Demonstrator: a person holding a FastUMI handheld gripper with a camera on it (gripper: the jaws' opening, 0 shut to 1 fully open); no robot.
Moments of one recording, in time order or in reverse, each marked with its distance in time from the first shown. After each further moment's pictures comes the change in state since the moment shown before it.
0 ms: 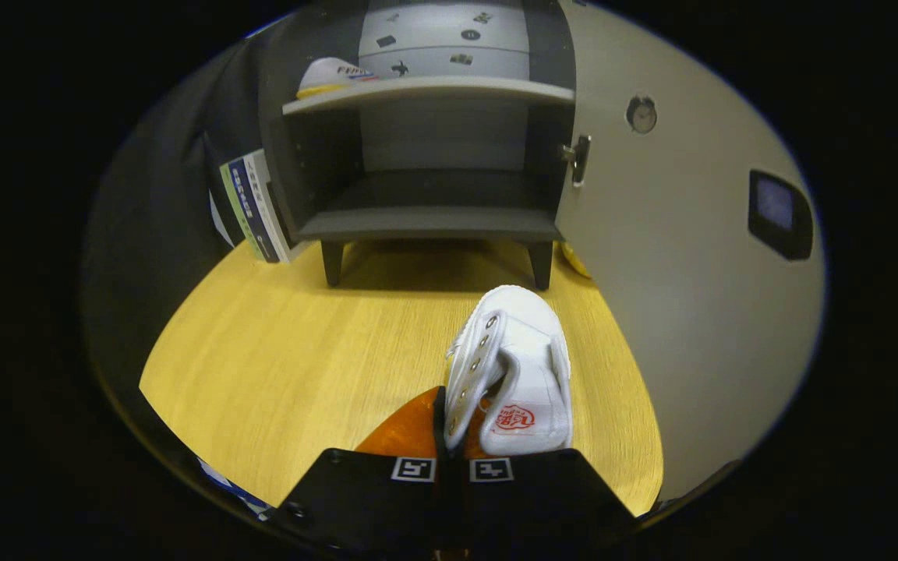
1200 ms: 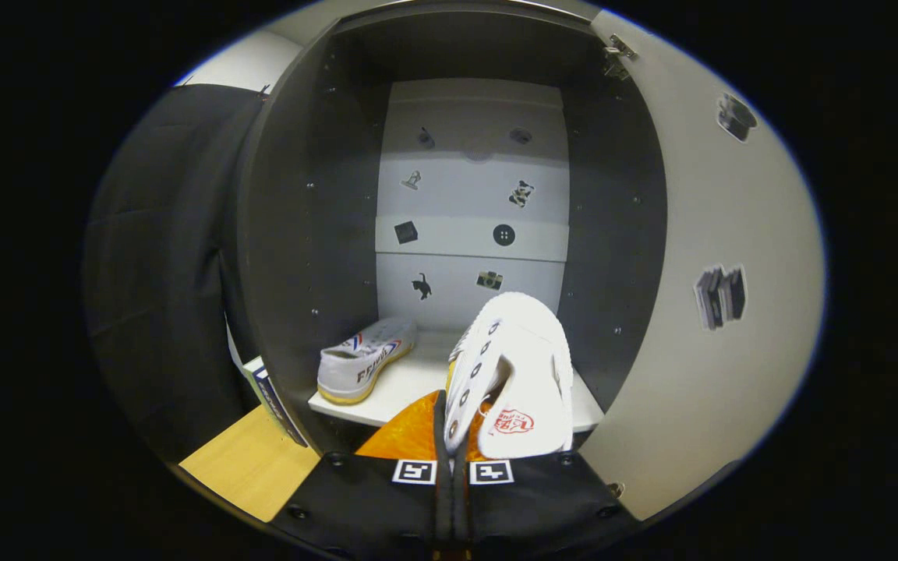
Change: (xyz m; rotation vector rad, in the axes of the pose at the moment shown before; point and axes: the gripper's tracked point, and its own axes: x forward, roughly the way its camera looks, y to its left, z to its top) arm -0.042 0.016 0.347 -0.051 -0.466 0.014
